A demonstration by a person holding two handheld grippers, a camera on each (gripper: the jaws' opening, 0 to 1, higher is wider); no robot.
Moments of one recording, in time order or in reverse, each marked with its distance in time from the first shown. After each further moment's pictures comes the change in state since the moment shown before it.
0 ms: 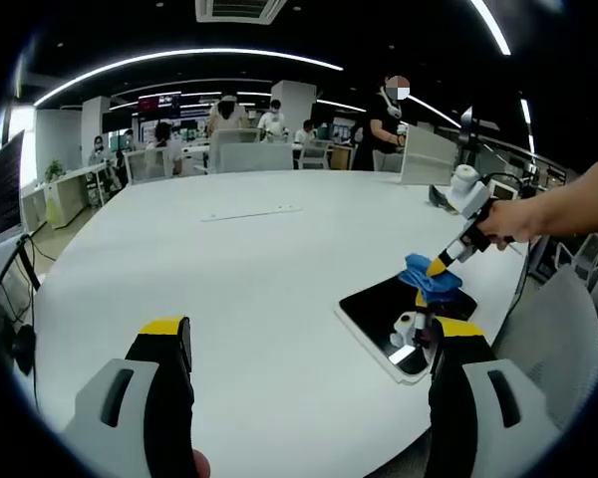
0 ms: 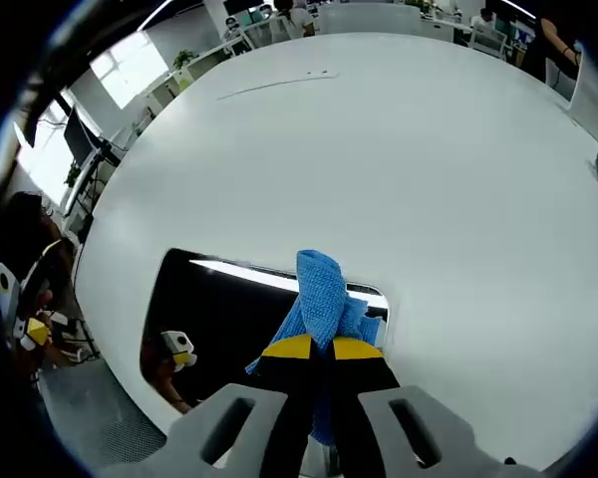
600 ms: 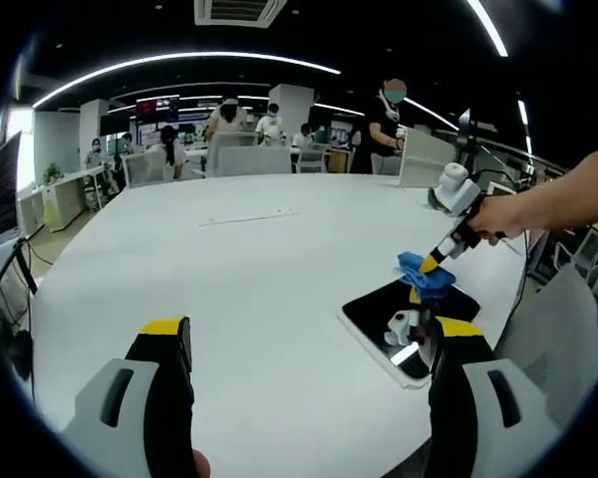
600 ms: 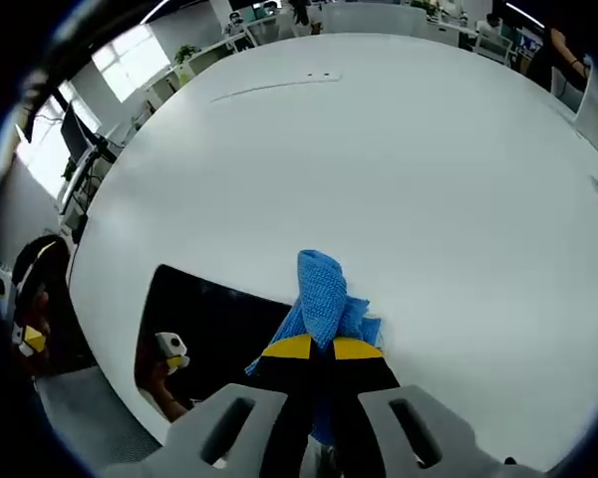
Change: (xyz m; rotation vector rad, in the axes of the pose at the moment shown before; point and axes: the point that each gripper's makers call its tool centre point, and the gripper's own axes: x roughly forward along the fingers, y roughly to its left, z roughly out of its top) left arm 0.005 0.005 0.000 0.010 -0.011 -0.010; right arm 0.007 -0.004 0.017 -0.015 0.006 -0.018
